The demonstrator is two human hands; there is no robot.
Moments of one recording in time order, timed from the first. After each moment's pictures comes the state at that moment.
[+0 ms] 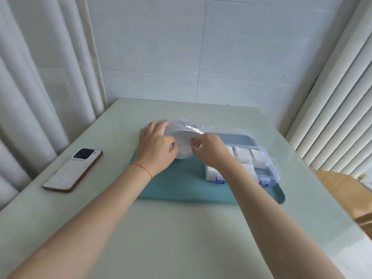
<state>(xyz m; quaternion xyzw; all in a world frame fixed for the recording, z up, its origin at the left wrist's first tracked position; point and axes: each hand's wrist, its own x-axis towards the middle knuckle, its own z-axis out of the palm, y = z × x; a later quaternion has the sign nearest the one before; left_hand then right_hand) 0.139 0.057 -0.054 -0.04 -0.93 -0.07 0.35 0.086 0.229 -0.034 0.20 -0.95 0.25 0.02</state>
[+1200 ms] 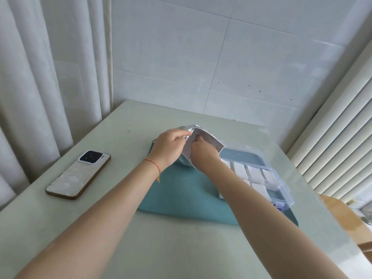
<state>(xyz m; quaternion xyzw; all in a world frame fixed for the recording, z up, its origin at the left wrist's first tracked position) 0.128 0.037 -0.020 0.03 -0.83 -0.53 0.19 0.057 0.152 -0.032 0.23 -0.97 -0.03 0.05</state>
